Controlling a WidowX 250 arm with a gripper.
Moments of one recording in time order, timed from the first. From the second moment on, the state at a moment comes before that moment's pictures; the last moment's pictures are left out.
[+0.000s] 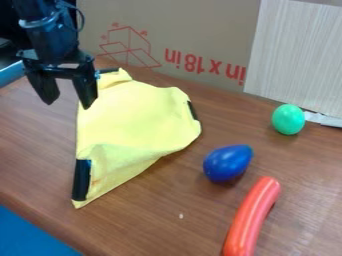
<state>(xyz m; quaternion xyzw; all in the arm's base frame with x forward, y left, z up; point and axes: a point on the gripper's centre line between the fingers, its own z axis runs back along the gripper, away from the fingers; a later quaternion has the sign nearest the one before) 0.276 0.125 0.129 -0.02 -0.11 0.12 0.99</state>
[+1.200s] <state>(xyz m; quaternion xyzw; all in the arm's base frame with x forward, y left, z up) 0.334 0.108 0.074 -0.02 -0.13 0.14 0.98</state>
